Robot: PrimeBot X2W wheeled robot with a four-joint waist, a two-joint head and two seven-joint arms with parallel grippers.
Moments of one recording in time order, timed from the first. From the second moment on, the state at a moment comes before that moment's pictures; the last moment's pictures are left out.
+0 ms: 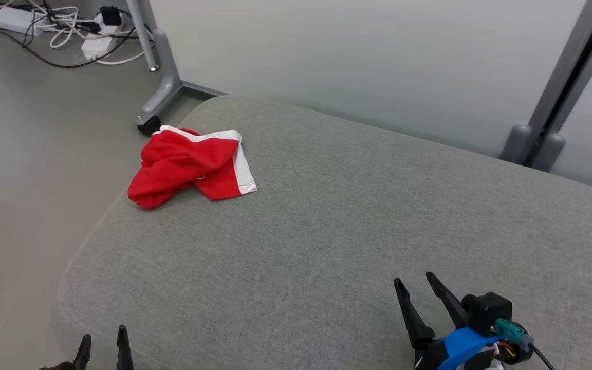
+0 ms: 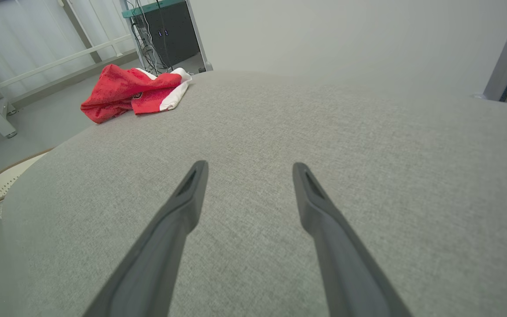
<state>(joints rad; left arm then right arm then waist) 0.04 0.12 0.06 0.53 -0.30 -0.13 -0.26 -0.17 -0.05 0.21 0.56 0.24 0.13 -0.26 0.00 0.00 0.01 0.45</state>
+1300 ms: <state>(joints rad) -0.76 0.62 -0.46 0.88 -0.91 -0.13 -0.16 -0.43 -0.04 0.26 0.36 0.05 0.13 -0.27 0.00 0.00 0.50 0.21</state>
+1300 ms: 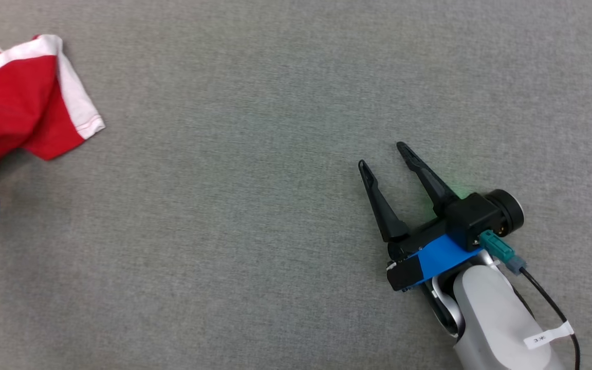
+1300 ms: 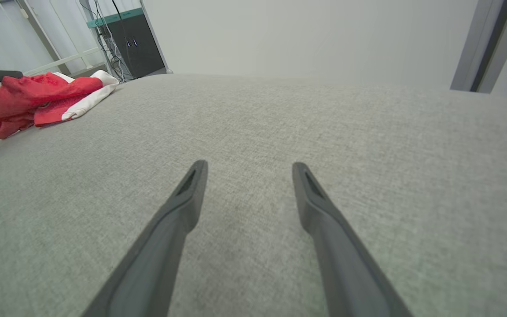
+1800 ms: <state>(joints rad) -0.82 0.69 -0.63 0.88 -0.99 -0.13 -0.26 -0.40 -0.05 0.22 0.35 0.06 0.13 -0.27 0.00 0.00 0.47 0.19</state>
